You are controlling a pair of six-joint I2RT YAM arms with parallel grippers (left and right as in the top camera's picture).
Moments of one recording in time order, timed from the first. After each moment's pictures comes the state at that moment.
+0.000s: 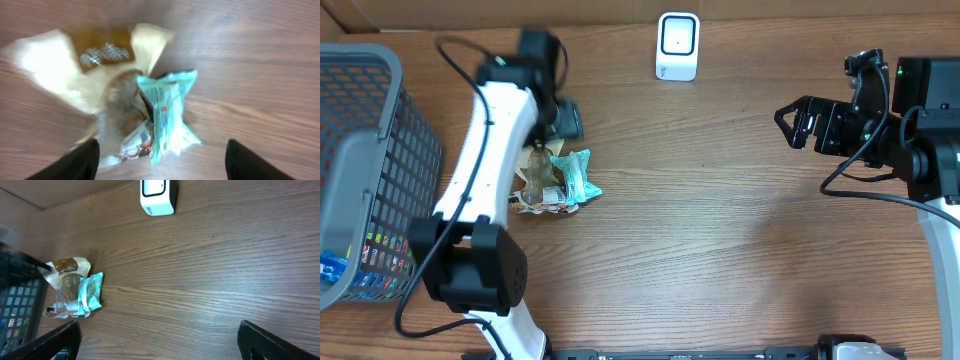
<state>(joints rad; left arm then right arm) -0.10 1.91 1.90 -1.34 -0.07 -0.33 0.00 1.33 1.48 -1.03 -0.43 0.20</state>
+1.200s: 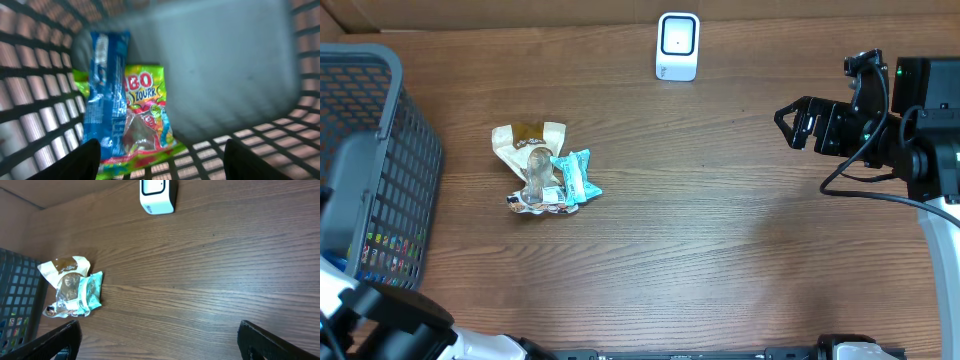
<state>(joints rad) 0.95 1.77 1.76 -1.22 -0.03 -0.36 0.00 1.33 1.48 -1.03 -0.43 0.20</state>
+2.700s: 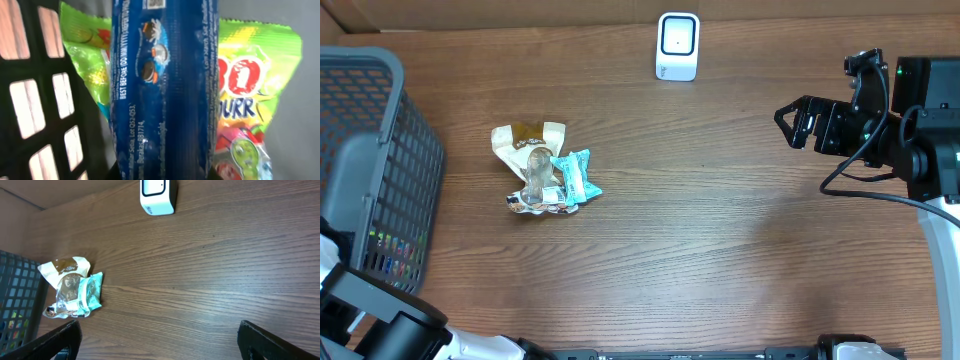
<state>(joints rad) 1.01 1.78 1.27 -0.86 -0.11 -0.46 0.00 1.33 1.48 -1.03 -0.43 0.20</state>
